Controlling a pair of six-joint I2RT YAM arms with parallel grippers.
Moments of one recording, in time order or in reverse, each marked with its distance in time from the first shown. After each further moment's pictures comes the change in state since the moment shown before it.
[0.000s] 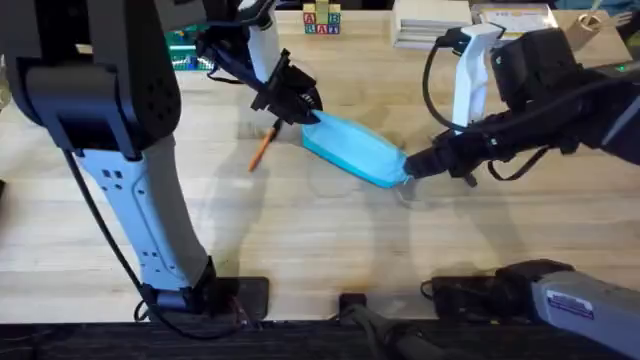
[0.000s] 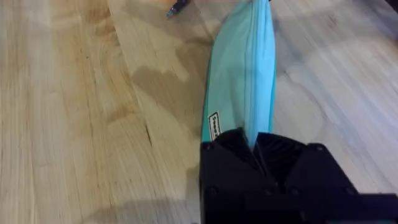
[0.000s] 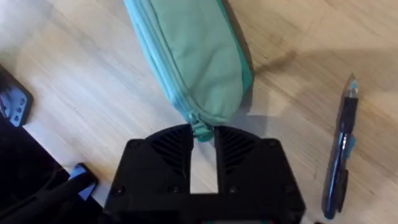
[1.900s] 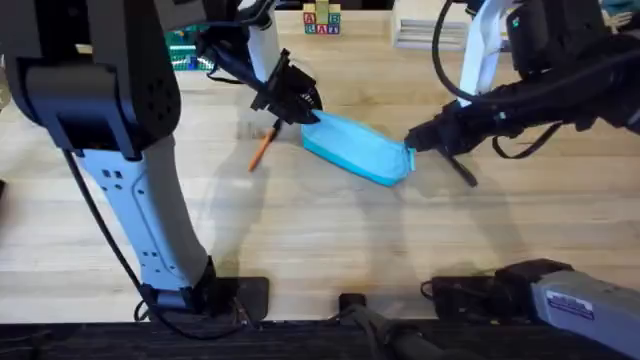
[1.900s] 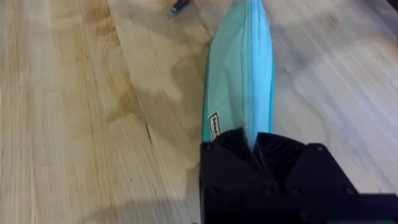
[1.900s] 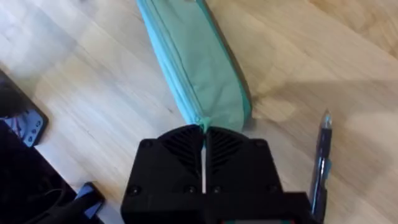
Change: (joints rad) left arm -0.001 0.000 0.000 0.001 0.000 0.000; right arm 0.021 0.000 0.130 -0.007 0.000 0.040
